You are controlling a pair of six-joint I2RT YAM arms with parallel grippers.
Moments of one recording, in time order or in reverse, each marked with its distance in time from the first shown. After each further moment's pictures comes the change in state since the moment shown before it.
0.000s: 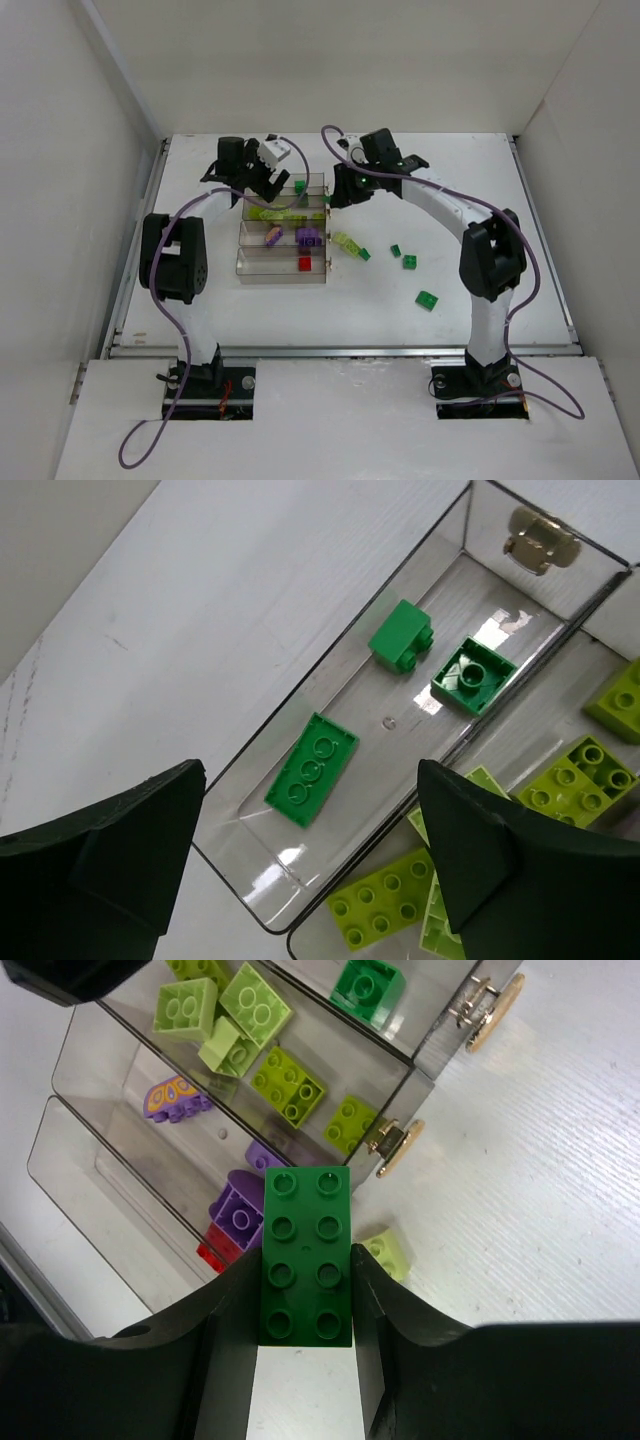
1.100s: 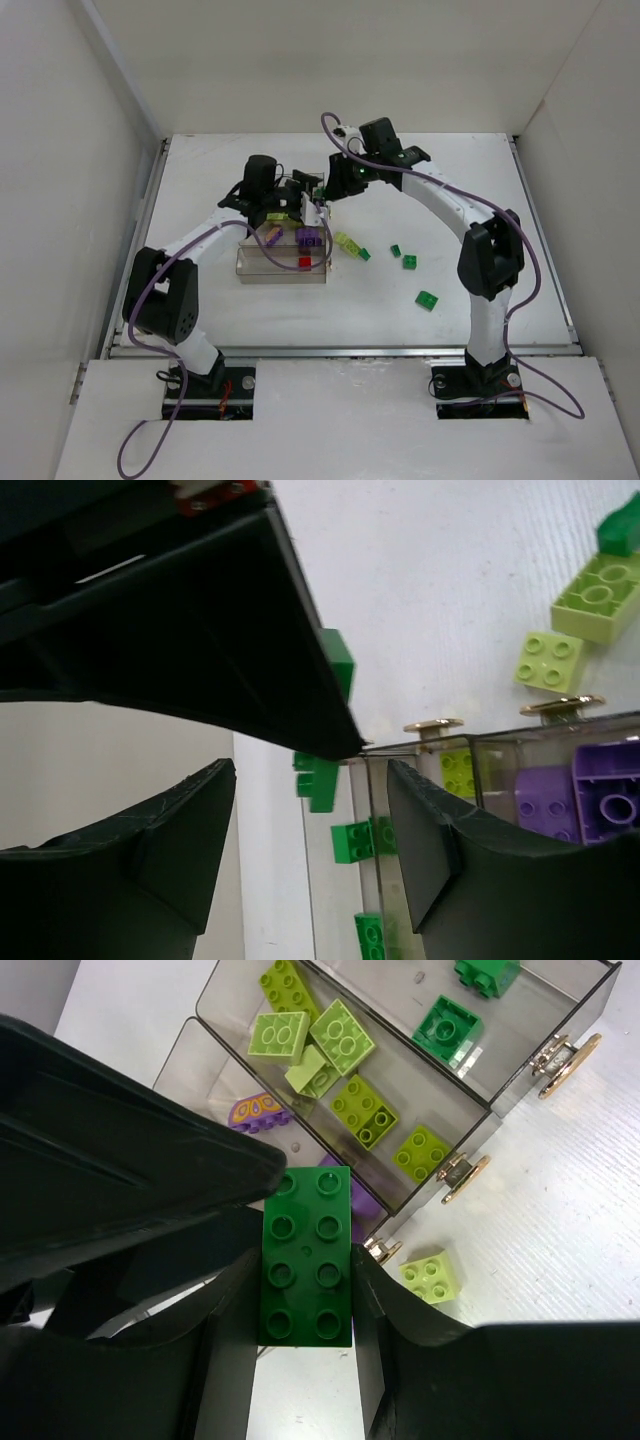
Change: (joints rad) left arm -0.244 -0.290 -0.227 0.012 0.321 0.761; right arm 0.001 0.016 0.112 -0.050 -0.124 0.024
